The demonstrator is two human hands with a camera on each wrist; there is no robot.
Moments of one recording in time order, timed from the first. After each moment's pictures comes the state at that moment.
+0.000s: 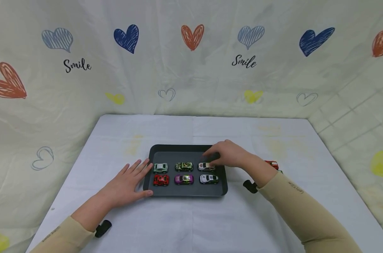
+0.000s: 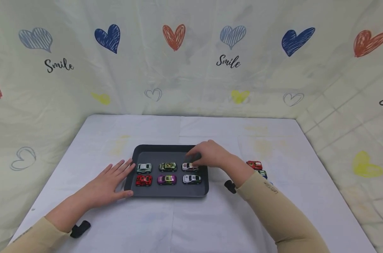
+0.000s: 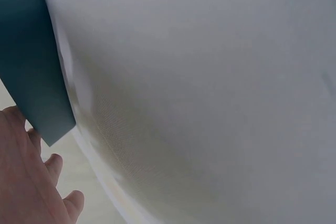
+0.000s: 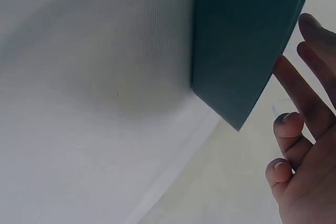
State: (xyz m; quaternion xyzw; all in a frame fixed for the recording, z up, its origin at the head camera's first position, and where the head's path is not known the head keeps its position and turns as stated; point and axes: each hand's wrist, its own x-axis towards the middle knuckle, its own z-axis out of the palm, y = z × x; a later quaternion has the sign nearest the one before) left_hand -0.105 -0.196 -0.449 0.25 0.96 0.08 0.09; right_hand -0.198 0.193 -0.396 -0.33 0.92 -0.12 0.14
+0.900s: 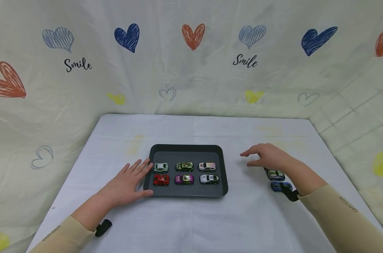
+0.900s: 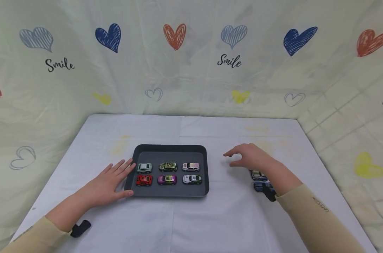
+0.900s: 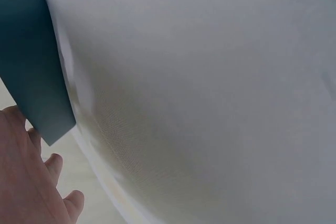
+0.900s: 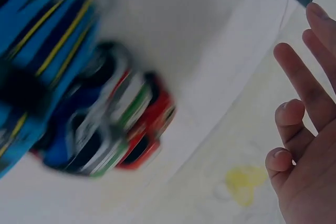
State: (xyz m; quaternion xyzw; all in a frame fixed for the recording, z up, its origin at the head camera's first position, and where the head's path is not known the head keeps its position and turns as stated) left_hand -0.106 -0.196 -0.450 0.25 0.96 0.09 0.08; right_hand -0.178 0.309 -0.390 -0.22 0.95 -0.14 0.15
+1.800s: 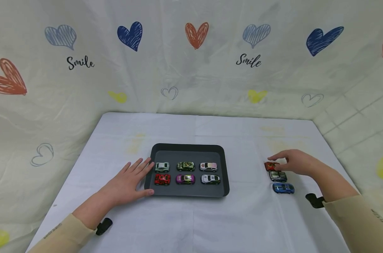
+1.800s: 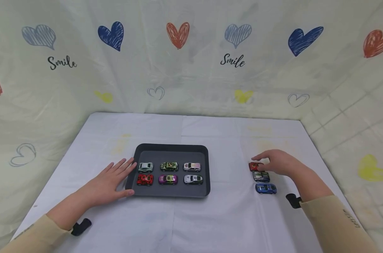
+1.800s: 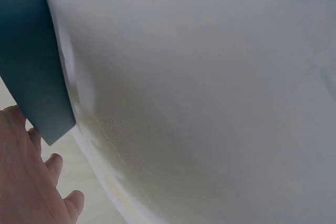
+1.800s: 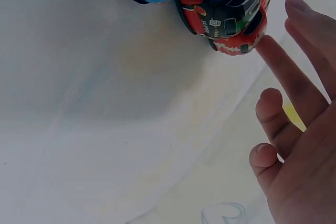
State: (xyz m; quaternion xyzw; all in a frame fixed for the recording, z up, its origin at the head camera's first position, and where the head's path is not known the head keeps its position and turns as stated) left_hand -0.108 -0.198 -0.453 0.24 0.96 0.08 0.08; right_hand -0.170 0.383 -0.391 -0.13 0.96 -0.14 0.22
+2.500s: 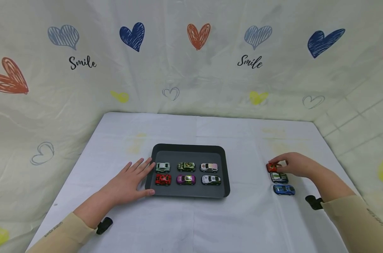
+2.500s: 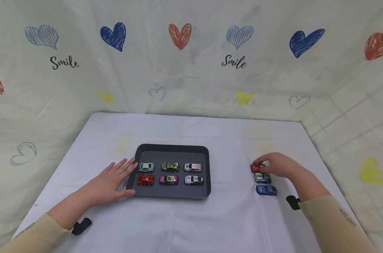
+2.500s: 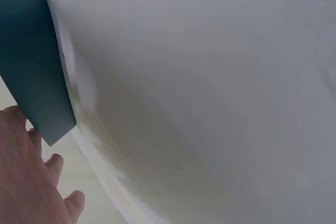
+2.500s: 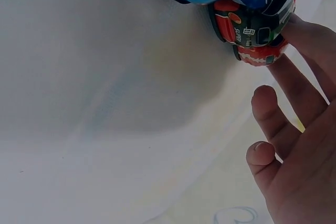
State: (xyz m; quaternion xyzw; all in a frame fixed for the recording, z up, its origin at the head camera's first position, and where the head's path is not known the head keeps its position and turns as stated) left_hand -0.104 -0.195 -0.442 0.25 0.96 0.08 0.09; right_hand -0.176 0.389 -0.409 -0.14 0.96 -0.13 0.21
